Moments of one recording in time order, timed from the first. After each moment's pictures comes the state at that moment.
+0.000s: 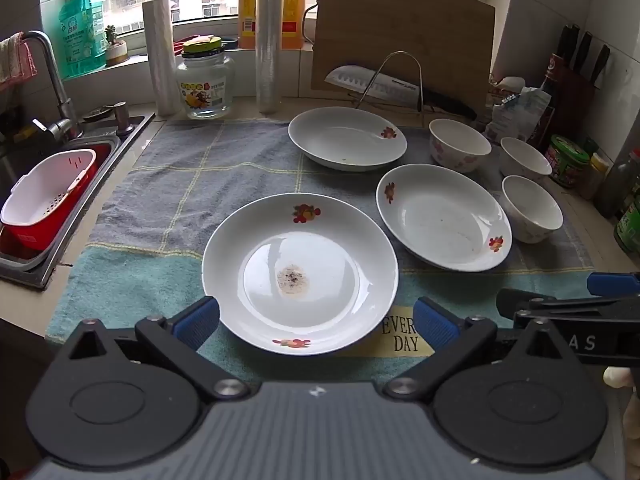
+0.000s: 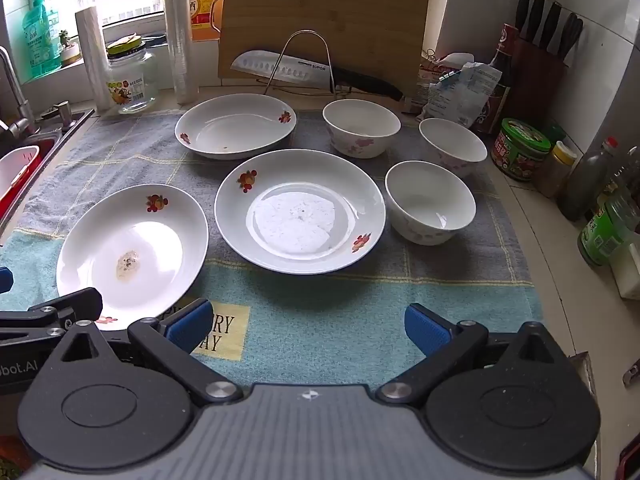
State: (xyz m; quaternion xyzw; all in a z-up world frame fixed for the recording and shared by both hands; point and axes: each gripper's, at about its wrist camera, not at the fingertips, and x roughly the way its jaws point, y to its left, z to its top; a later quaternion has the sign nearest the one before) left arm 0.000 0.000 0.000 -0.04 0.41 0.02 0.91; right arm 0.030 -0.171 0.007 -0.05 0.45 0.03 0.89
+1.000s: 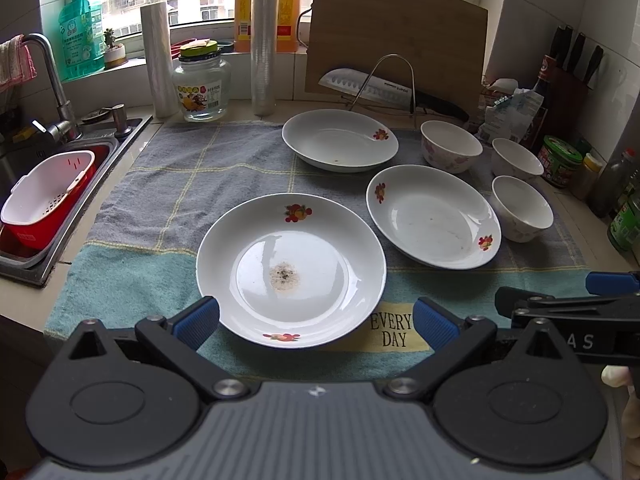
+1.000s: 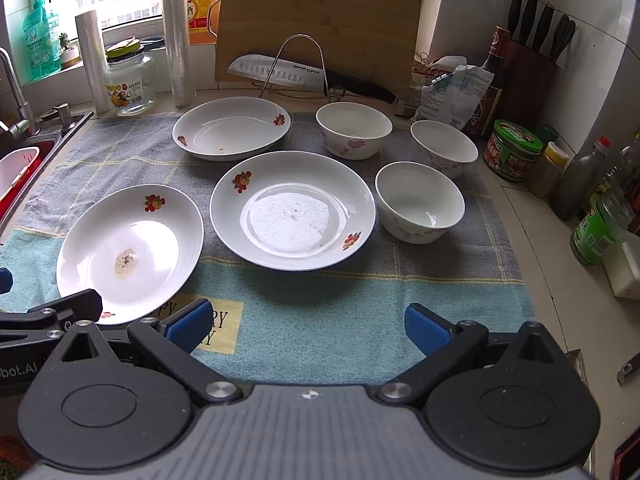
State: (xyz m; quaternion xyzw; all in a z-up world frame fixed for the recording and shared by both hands) left arm -0.005 -0.003 0.002 -0.04 0.41 0.01 0.91; right arm 0.023 -0.177 0.013 -0.05 0.44 0.03 0.89
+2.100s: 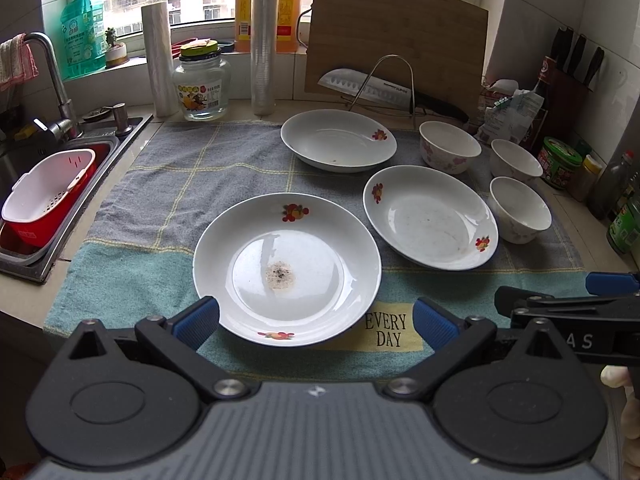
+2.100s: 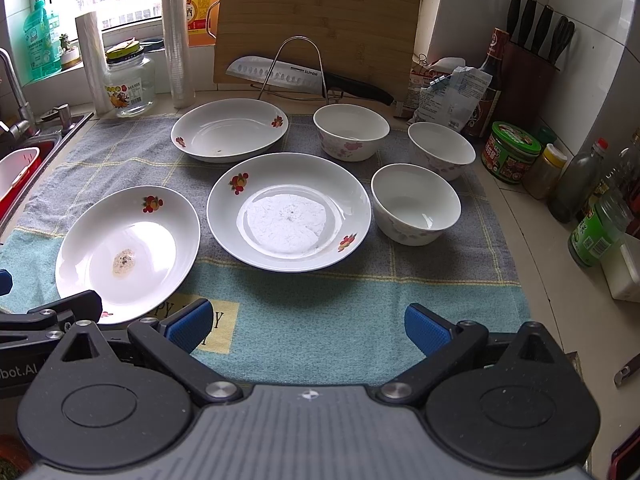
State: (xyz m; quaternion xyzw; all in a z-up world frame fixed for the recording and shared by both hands) left arm -0.007 -0.006 0.005 -0.04 0.41 0.01 0.91; right arm 0.021 -0.181 0.015 -0.05 0.44 0.03 0.90
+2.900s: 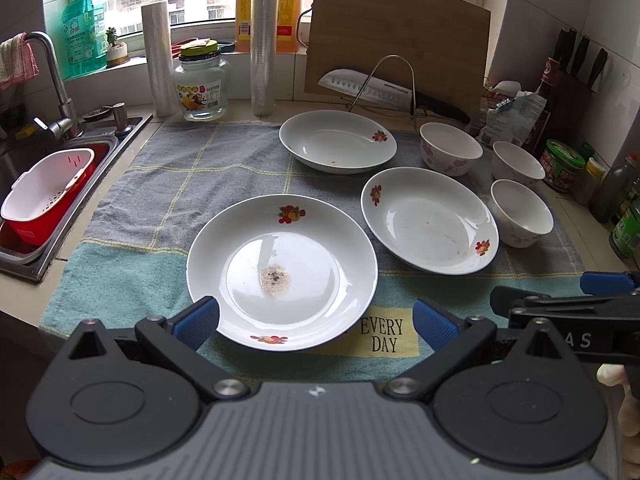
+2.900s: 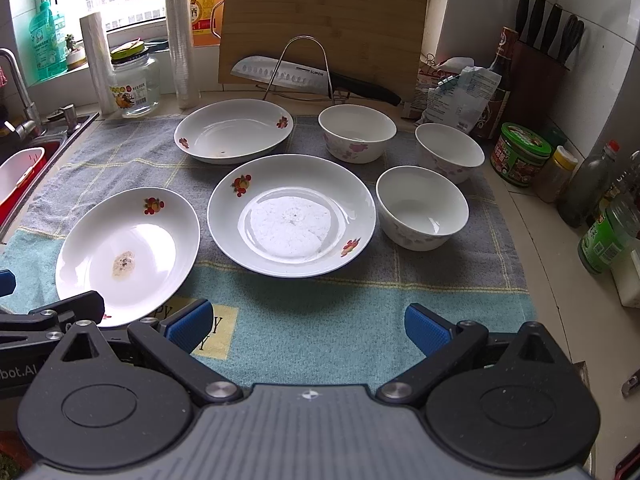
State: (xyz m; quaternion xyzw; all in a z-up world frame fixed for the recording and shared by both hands) left arm -0.003 -0.013 0.001 -0.05 0.41 0.02 0.91; right arm 0.030 -0.186 0.009 -0.05 0.44 0.05 0.90
